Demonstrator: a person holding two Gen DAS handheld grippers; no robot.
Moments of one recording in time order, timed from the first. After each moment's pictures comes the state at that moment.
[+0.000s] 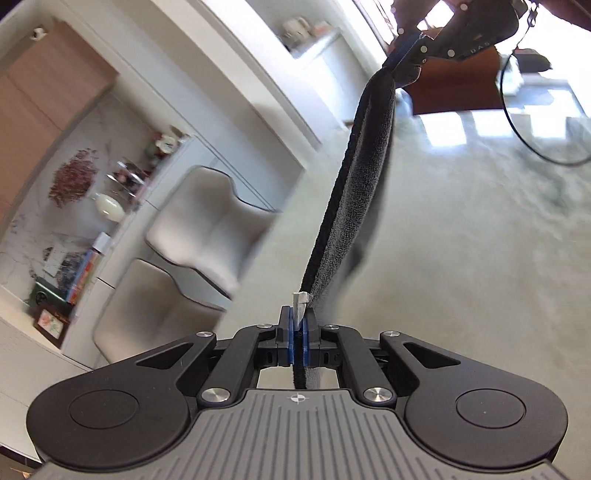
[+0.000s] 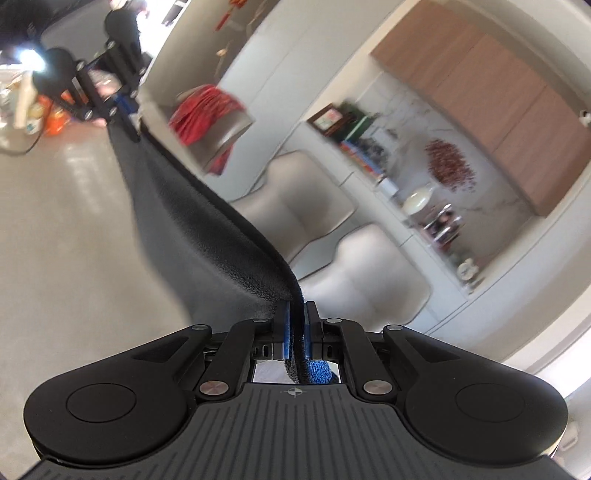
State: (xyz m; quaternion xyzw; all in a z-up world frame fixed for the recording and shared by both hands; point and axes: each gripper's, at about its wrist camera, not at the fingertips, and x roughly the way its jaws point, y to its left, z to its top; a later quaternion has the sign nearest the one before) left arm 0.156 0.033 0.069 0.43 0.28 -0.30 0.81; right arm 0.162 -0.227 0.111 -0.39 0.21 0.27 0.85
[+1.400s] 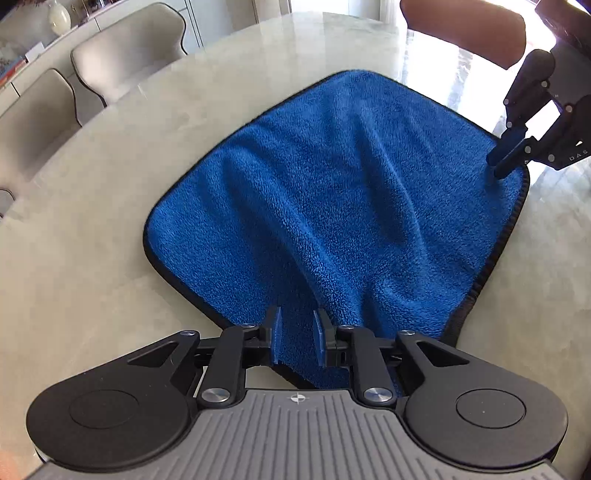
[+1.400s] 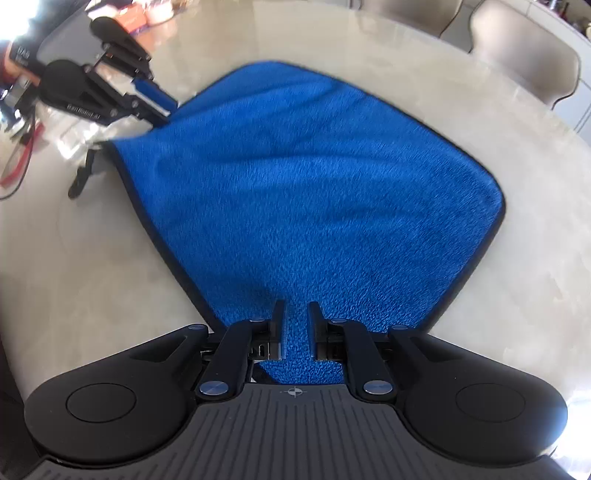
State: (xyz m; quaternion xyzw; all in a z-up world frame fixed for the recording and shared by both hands) left arm 0.166 0.054 -0.121 0.23 0.48 -0.29 0.79; right arm 0.134 -0.230 -0.096 -0.21 0.51 0.33 0.76
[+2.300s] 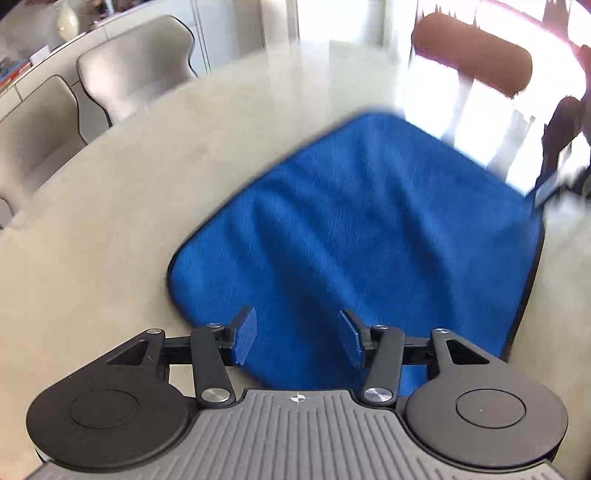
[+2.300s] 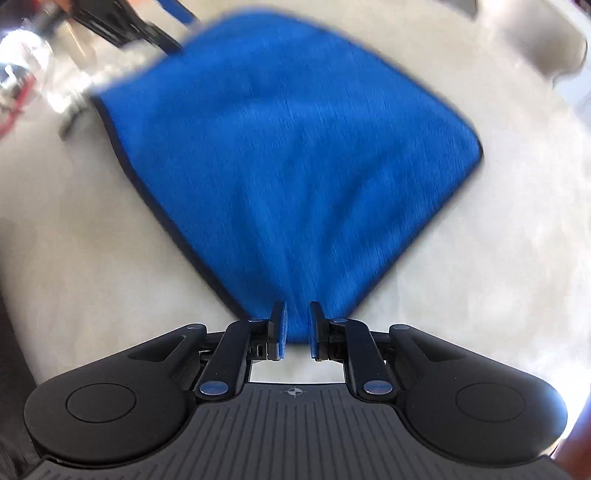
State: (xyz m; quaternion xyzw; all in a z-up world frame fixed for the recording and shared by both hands) left arm 0.213 0.052 -0.106 0.19 0.44 -0.30 0.83; right arm 0.137 -0.239 -0.068 -0.22 0.54 0.33 0.74
